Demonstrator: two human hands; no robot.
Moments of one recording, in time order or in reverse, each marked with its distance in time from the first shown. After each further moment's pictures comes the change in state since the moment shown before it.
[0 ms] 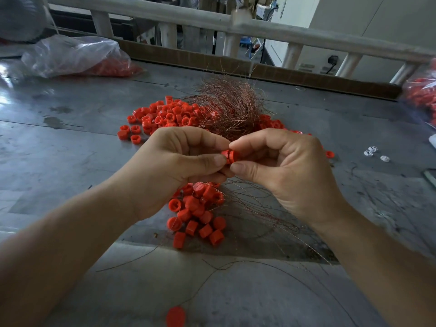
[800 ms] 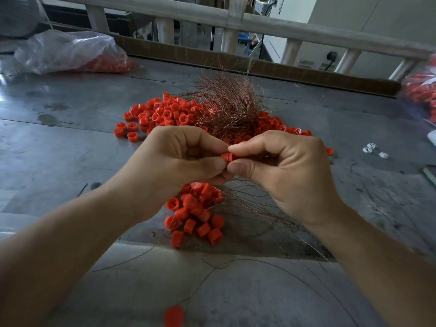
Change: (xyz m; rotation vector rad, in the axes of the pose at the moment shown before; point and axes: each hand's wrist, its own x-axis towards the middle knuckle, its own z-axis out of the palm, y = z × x) left_hand -0.003 -0.006 0.006 0.096 0.005 0.077; right_hand -0.006 0.003 -0.001 -0.209 0.085 -0.109
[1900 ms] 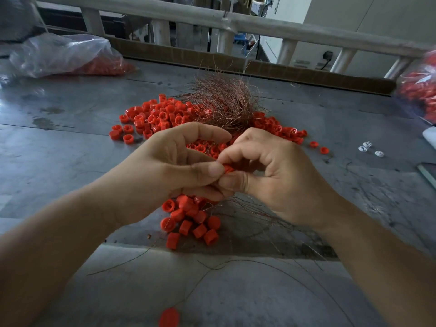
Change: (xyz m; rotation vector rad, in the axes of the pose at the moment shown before) left_hand 0.000 0.000 -0.007 -0.123 -0.237 -0.095; right_hand 0.001 -0.003 -0.011 -0.114 -0.290 0.010
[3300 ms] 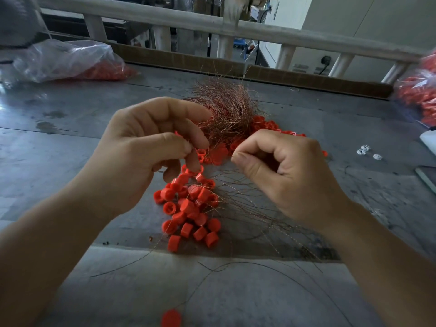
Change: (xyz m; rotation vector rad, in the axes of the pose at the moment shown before) left_hand -0.002 0.015 -0.010 0.147 0.223 0.314; right_hand 0.001 -0.003 -0.005 -0.135 0.174 -0.061
